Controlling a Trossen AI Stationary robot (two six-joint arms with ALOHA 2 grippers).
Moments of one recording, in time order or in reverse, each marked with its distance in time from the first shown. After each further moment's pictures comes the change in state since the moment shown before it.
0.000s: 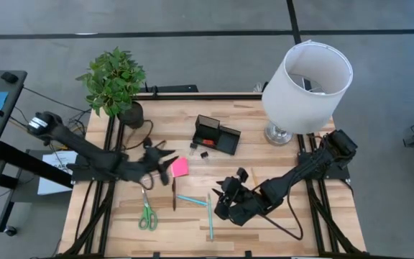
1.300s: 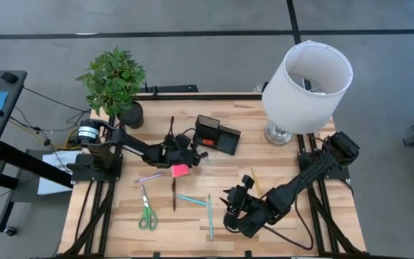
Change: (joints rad) left arm 0.391 0.662 0.267 -0.016 0.172 -0.360; right arm 0.090 0.000 0.000 -0.105 -0.004 0.002
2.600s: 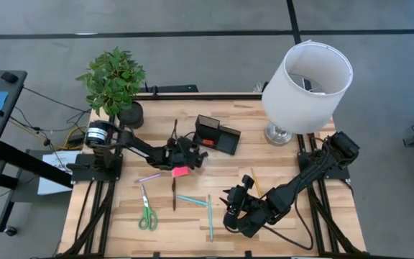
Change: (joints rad) left arm -0.005 0.105 0.026 0.041 0.025 -0.100; right arm -0.001 0.000 0.000 -0.001 -0.001 -0.001
